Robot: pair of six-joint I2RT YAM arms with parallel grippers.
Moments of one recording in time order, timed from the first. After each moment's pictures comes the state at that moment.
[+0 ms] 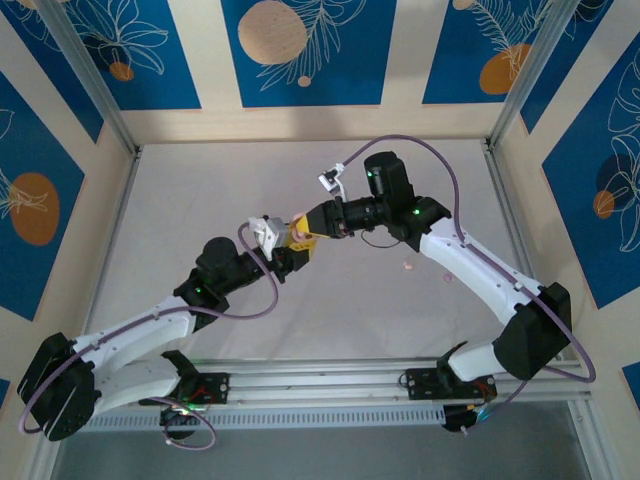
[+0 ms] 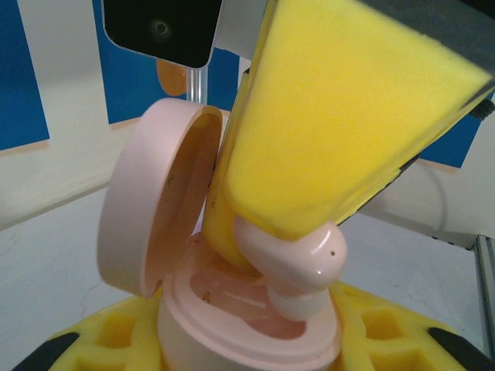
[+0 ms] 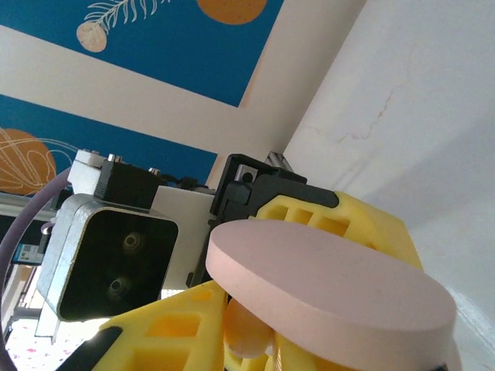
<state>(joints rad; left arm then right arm) -0.76 1.05 0.56 0.50 0.25 -0.08 0.60 1.40 1.26 -0.35 -0.95 0.73</state>
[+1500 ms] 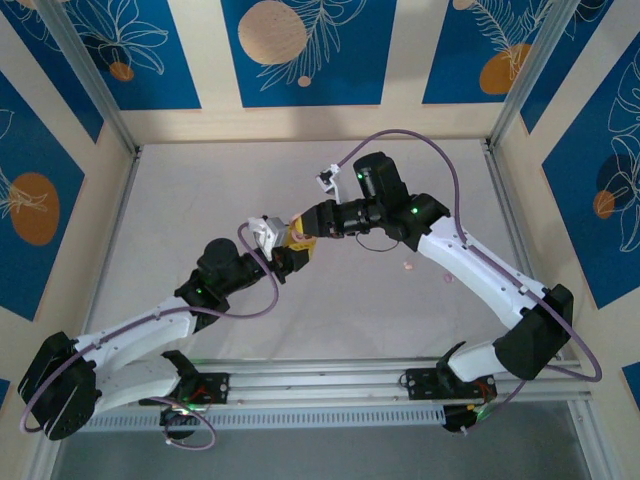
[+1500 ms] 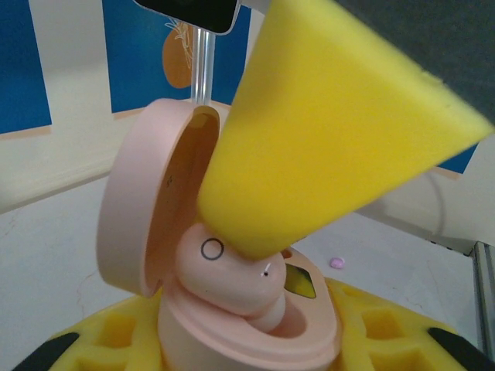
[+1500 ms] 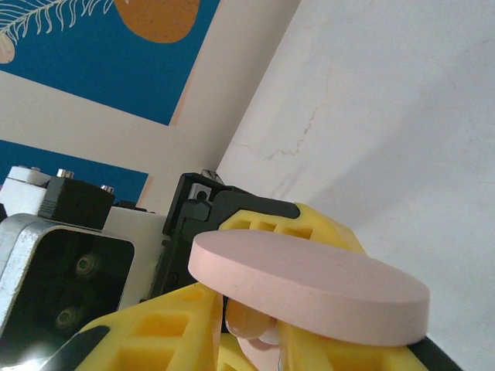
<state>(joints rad) -0.76 1.06 0.54 0.51 0.23 -0.12 0.66 1.40 1.36 -0.55 -0.68 0.62</state>
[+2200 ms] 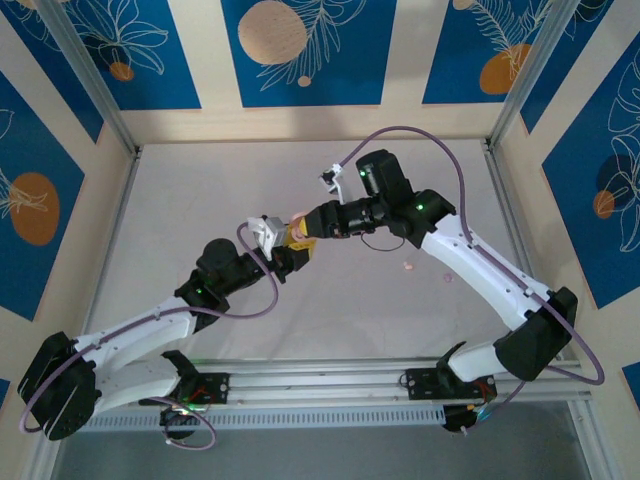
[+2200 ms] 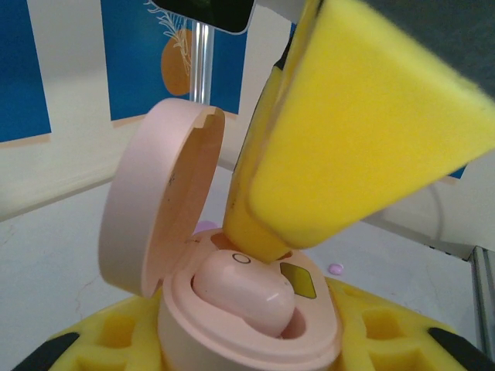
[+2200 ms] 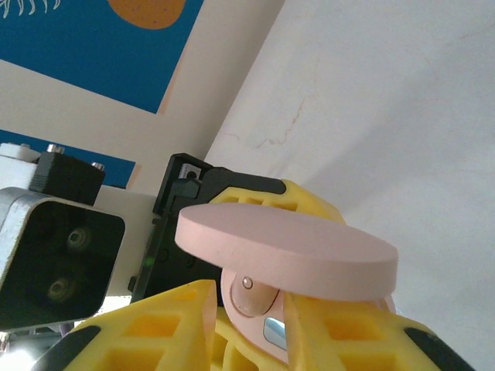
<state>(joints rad) -0.76 1.06 0.54 0.53 0.23 -0.12 0.66 1.39 1.41 -0.67 -0.68 0.55</state>
